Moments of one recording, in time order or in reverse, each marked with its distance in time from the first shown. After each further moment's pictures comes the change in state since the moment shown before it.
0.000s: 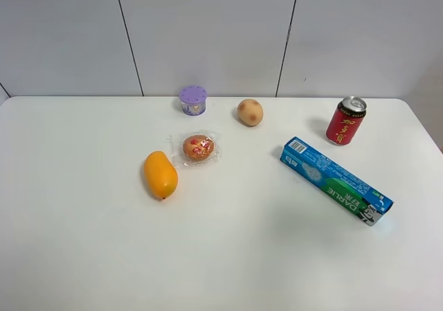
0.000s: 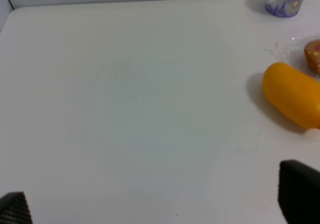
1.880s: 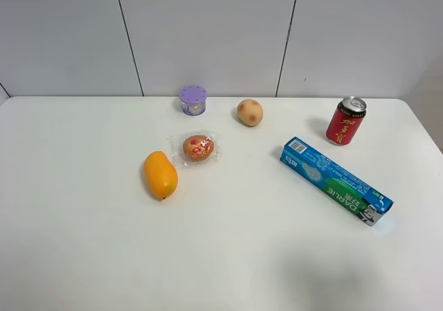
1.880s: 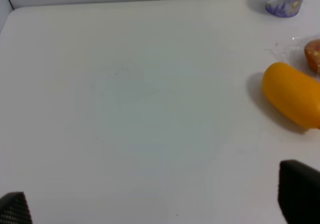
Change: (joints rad) left arm 0.000 0.000 0.000 0.001 0.000 0.000; right arm 0.012 -0.638 0.415 0.096 -0.150 -0.058
